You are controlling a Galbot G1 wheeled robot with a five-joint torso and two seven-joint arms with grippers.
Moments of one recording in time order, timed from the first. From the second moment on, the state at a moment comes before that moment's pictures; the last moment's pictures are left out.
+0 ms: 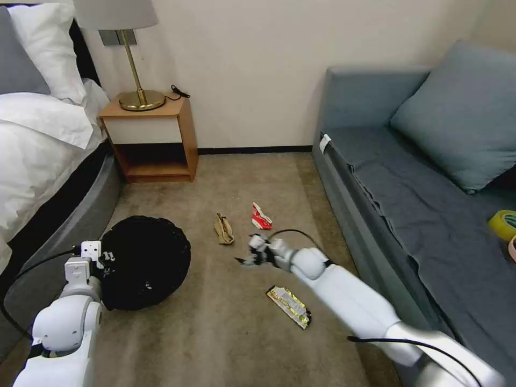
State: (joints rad) left arm 1.31 -1.28 -0.84 -1.93 -0.09 0.58 -0.03; right arm -0.55 1.18 -0.31 1.06 0.11 -0.17 -0.51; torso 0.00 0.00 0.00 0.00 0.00
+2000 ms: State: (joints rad) left arm 1.39 -1.33 -0.84 -1.97 -0.06 0.47 0.00; right arm -0.72 1.18 -0.18 0.88 0.02 -0.14 -0.58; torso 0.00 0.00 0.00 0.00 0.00
